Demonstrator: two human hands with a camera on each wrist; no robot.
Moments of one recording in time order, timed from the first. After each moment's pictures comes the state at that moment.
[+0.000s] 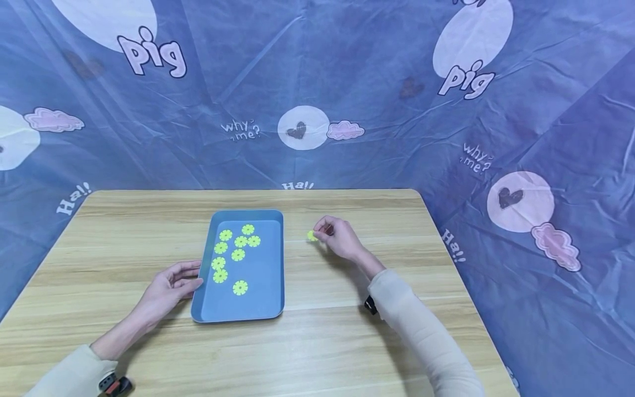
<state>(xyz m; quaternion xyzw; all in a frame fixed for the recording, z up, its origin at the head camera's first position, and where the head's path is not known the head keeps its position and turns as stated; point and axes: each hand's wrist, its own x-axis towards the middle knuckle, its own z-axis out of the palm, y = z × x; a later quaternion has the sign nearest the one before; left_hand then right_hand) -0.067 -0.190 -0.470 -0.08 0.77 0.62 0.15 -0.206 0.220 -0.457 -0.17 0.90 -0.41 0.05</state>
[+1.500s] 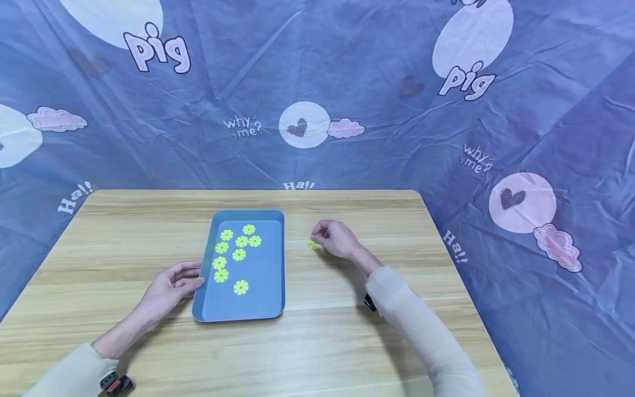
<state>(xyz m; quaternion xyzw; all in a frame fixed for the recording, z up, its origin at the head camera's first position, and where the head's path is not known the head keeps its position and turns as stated) -0.061 -0.184 -0.472 -0.08 0.77 0.62 0.14 -0.210 0.217 -0.461 -0.18 0.92 -0.33 0.10</state>
